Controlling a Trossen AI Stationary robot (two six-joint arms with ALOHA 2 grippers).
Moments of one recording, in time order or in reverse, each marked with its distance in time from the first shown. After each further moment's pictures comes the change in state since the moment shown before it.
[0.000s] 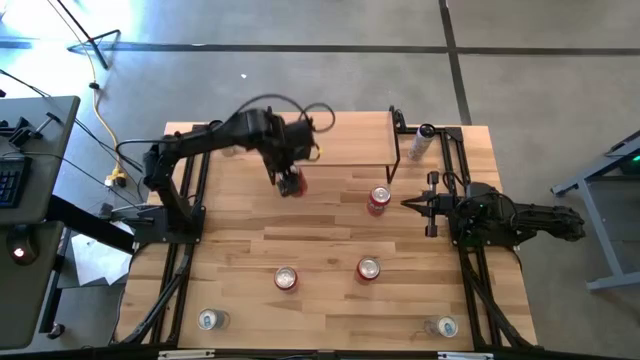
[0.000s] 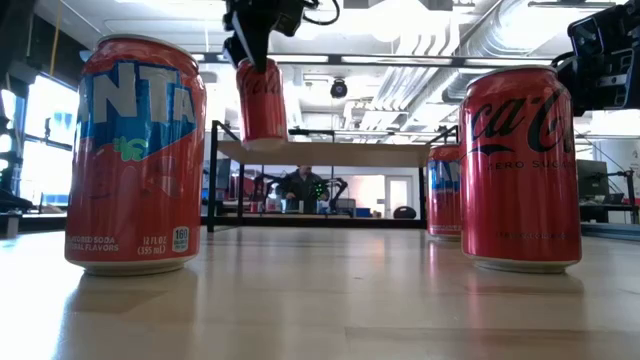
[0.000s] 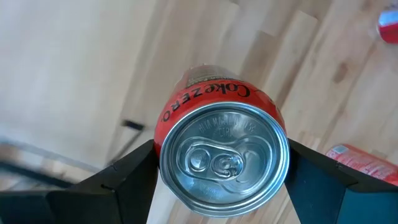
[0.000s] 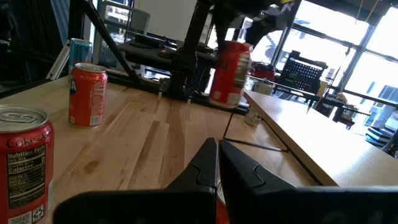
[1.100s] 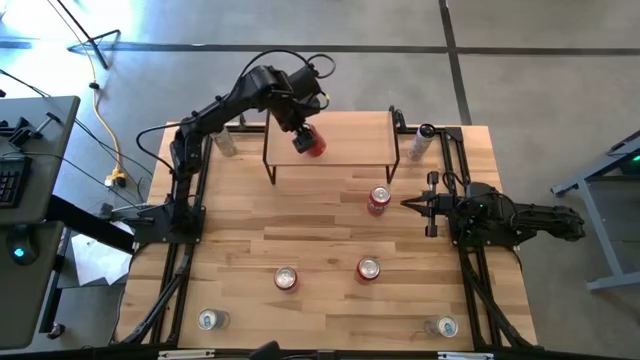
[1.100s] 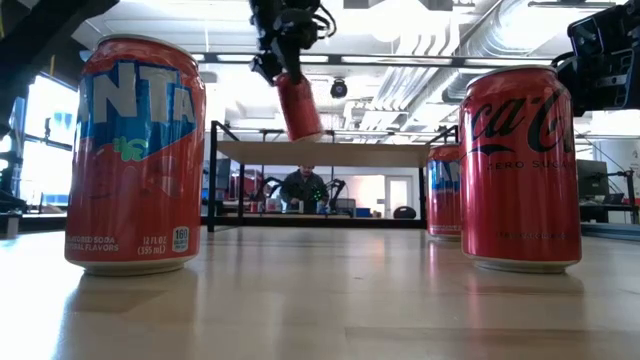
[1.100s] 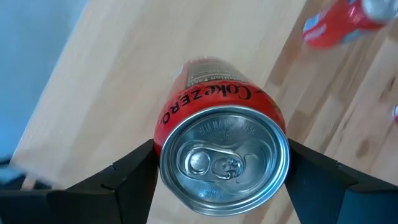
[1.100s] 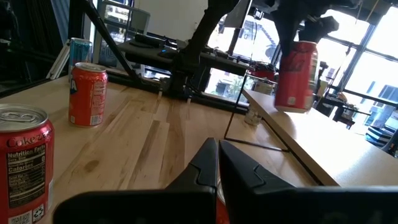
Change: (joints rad) left arm 0.229 0.222 0.390 -0.058 0.047 0.144; right arm 0.000 0.002 0.000 0.000 0.000 0.000
